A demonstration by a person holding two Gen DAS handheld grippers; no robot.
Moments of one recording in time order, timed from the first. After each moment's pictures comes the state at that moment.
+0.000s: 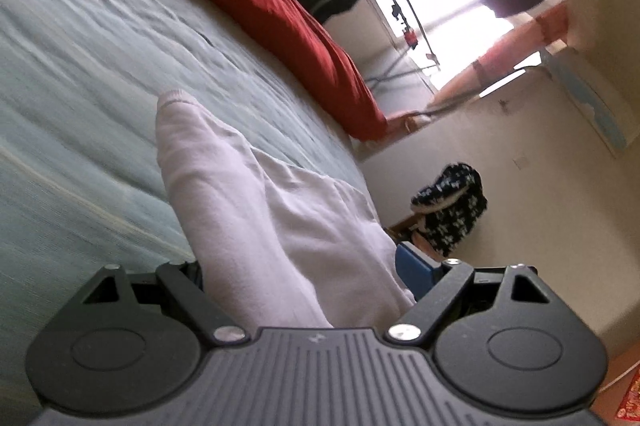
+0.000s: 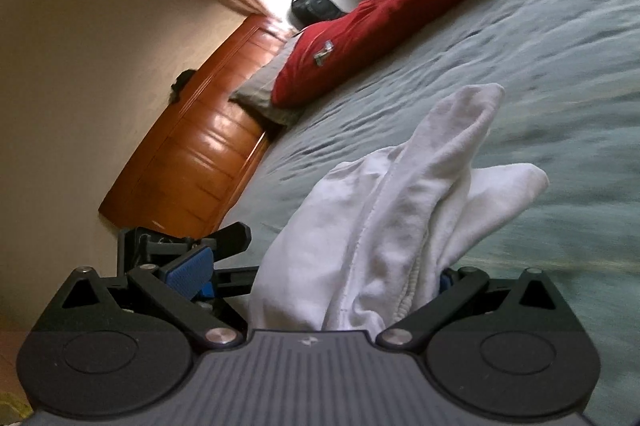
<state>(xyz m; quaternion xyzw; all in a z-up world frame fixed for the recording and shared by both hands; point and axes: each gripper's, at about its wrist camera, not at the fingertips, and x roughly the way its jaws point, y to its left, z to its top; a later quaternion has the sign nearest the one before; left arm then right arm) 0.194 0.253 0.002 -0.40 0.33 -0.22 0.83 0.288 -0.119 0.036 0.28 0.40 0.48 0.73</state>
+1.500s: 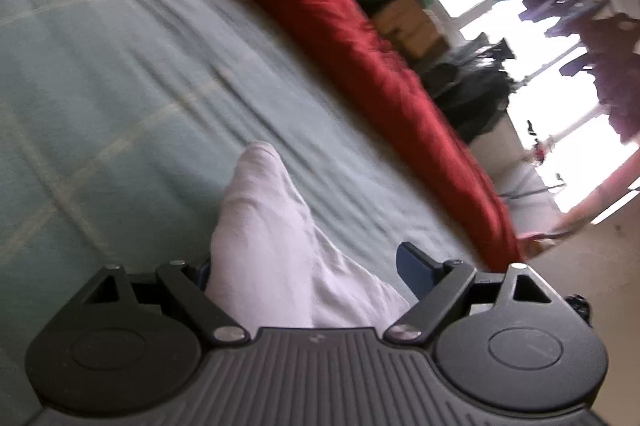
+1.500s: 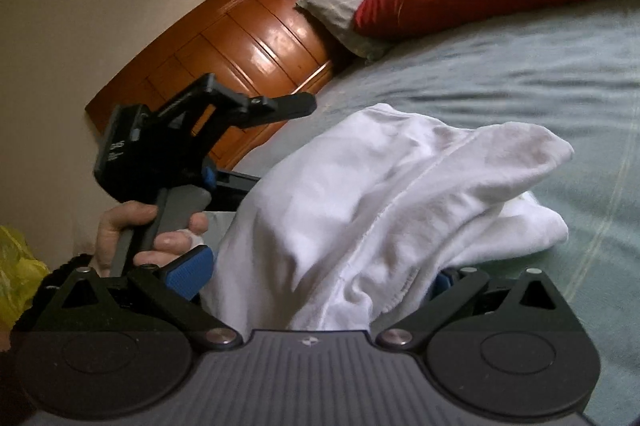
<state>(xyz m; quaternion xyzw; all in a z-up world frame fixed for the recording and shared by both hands) 0.225 0.570 -0.028 -0.41 0.31 0.02 0.86 0.340 0.268 -0.021 0.15 0.39 0.59 0.69</state>
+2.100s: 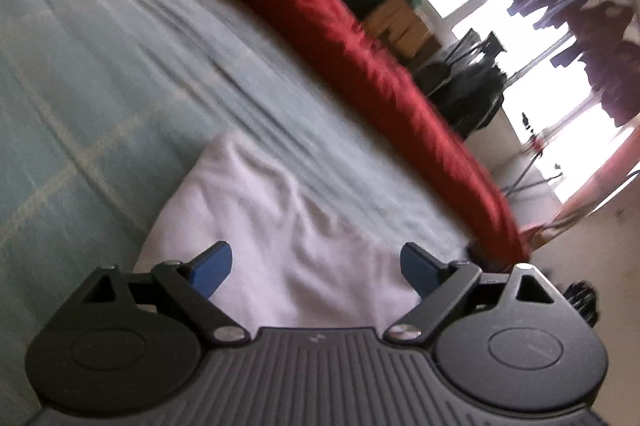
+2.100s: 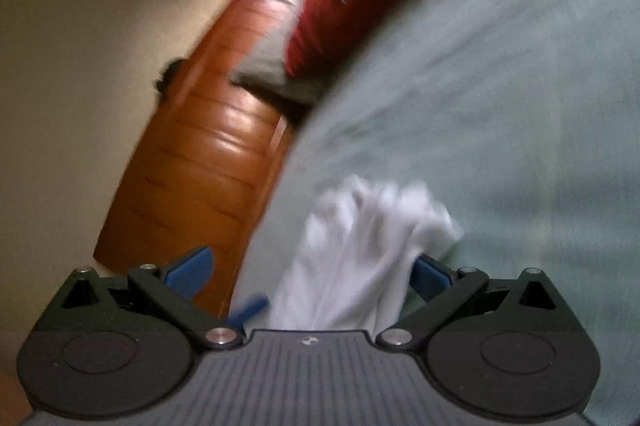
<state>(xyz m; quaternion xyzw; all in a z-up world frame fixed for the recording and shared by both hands) 0.194 0.546 -0.032 -0.39 0.31 0.01 0.87 0.433 0.234 -0.041 0.34 0.41 0.52 0.67</state>
